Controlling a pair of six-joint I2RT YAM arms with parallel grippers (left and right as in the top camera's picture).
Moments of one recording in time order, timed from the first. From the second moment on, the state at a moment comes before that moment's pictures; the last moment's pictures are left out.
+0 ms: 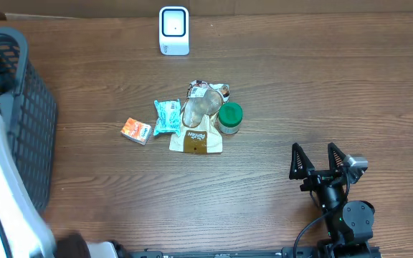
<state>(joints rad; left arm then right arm) 0.37 1.53 1.89 -1.15 -0.26 -0.13 0.13 0.03 0.02 -0.03 -0.02 0.38</state>
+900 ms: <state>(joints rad) -0.11 1.73 1.23 -0.94 -0.34 -0.50 0.13 0.03 0.02 -0.04 -0.02 0.38</state>
